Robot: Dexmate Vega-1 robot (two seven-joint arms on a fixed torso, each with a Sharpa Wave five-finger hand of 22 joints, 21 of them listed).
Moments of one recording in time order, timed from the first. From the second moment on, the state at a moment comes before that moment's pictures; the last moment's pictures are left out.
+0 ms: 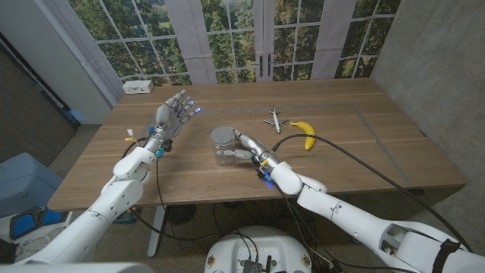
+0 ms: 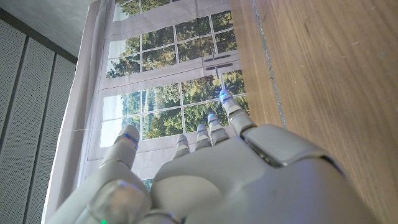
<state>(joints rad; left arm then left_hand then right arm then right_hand) 1.06 0.64 0.20 -1.48 -0.89 -0.38 -0.28 0.03 0.08 0.62 -0.10 0.19 -0.08 -0.11 0.19 0.18 -0.04 0.00 0.21 0.19 0.05 0.01 0.19 0.17 0.24 0.09 0.22 0.18 -0.74 -0.33 -0.89 -1.20 -0.26 0.39 -0.22 0.75 -0.09 0.19 -0.15 0.41 0.14 0.02 0.33 0.26 0.18 -0.06 0.27 0.34 0.09 0.03 0.27 0.35 0.14 0.21 0.21 0.18</state>
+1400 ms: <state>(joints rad) 1.03 0.63 0.18 -1.43 -0.92 -0.35 -0.34 0.03 0.08 0.61 -0.11 0.19 -0.08 -0.12 0.19 0.18 -0.04 0.00 0.21 0.19 0.06 0.01 0.19 0.17 0.25 0.10 0.22 0.18 -0.67 -0.24 -0.99 -1.03 -0.34 0.34 -0.39 0.86 -0.17 0.23 -0.19 0.20 0.45 0.02 0.76 0.21 0.65 -0.04 0.64 0.55 0.60 -0.06 0.55 0.83 0.51 0.04 0.44 0.22</state>
